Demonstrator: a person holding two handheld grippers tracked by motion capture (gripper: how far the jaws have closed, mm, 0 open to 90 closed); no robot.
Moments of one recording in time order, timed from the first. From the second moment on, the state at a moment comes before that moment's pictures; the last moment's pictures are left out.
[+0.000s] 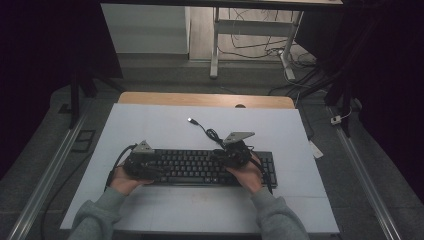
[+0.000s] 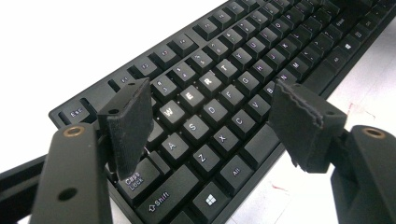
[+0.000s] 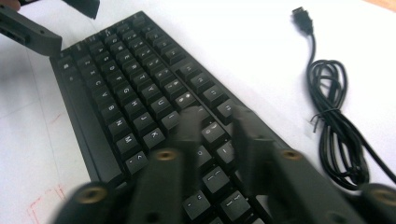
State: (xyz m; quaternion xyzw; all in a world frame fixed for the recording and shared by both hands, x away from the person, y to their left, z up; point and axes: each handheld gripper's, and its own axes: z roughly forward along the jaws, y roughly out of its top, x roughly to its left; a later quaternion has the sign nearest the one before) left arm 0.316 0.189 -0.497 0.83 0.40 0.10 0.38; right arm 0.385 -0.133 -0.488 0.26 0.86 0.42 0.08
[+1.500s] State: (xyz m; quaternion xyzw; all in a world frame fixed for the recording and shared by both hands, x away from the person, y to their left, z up) left arm 0.315 0.187 -0.498 0.83 0.39 0.10 0.37; right arm 0.384 -0.102 -0.510 0.22 0.89 0.39 0.08
